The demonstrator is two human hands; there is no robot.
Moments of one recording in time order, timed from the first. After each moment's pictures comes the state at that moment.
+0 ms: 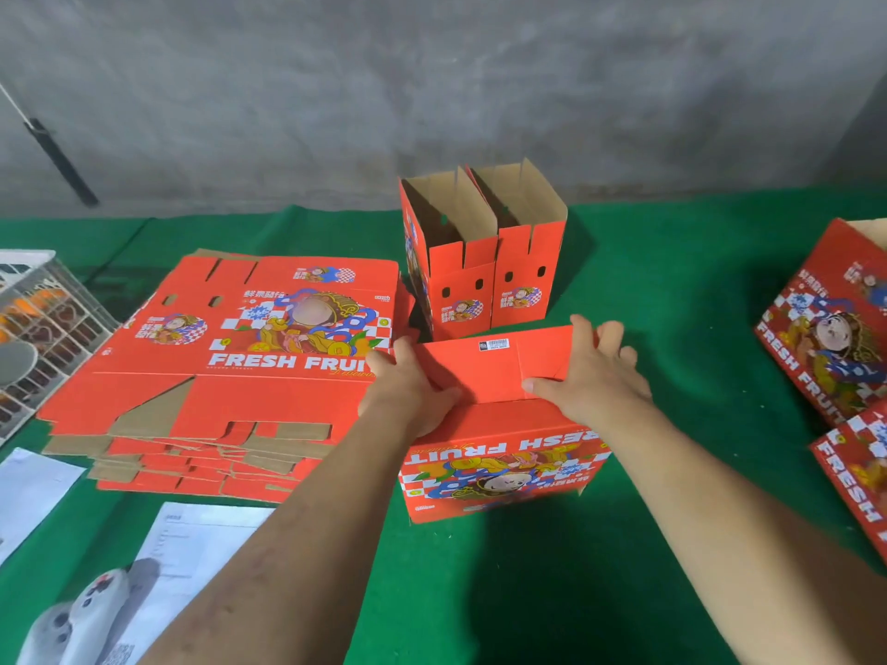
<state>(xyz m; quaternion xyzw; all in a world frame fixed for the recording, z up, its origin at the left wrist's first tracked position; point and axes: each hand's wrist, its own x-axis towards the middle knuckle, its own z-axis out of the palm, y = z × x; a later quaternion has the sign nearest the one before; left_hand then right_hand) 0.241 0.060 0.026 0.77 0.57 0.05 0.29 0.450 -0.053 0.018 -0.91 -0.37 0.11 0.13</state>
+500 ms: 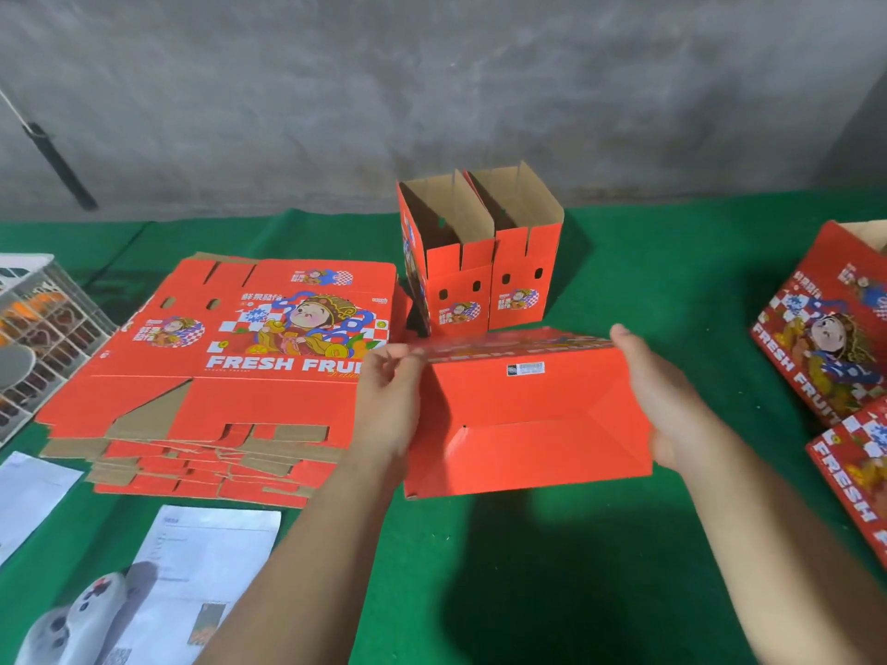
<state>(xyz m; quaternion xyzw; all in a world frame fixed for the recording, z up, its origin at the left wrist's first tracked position) 0.229 0.028 0.037 0.45 0.47 0.42 0.63 0.469 -0.104 0.043 -0.76 -0.07 0.39 0.51</state>
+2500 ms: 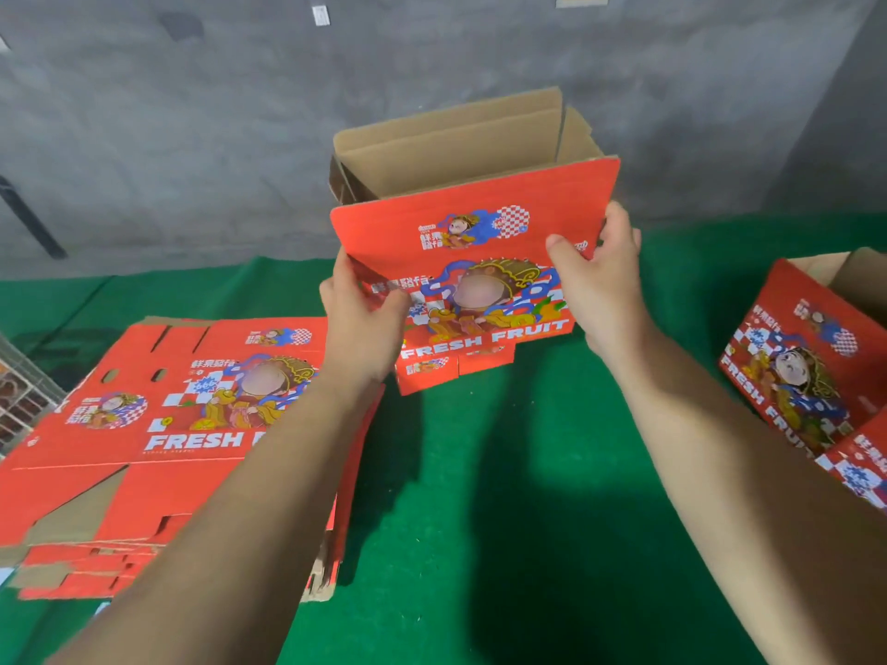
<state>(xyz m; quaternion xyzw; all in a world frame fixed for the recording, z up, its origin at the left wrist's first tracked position) 0.319 0.111 0.131 0.69 0.36 0.46 0.43 0.530 0.000 0.146 -0.72 -0.30 0.05 0.63</state>
